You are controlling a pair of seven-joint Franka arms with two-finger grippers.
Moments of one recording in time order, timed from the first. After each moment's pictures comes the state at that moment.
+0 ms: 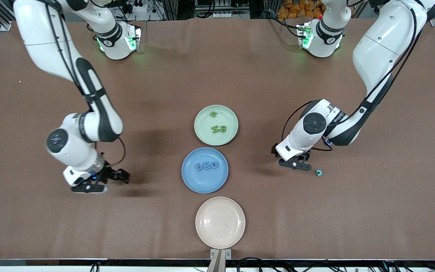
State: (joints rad) left arm 0.13 0.70 -0.55 -1.89 0.59 2.49 -0.55; right arm 0.20 0.63 -0.10 -1.75 0.22 2.55 -0.01
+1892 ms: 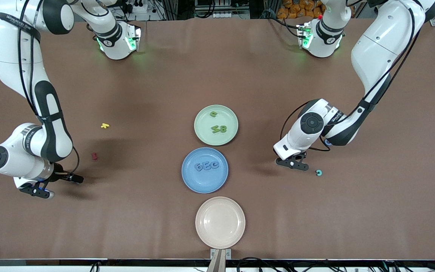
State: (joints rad) left arm 0.12 0.70 -0.55 -1.88 0.59 2.48 -0.53; right arm 0.03 0.77 -0.23 -1.61 0.28 2.34 -0.07
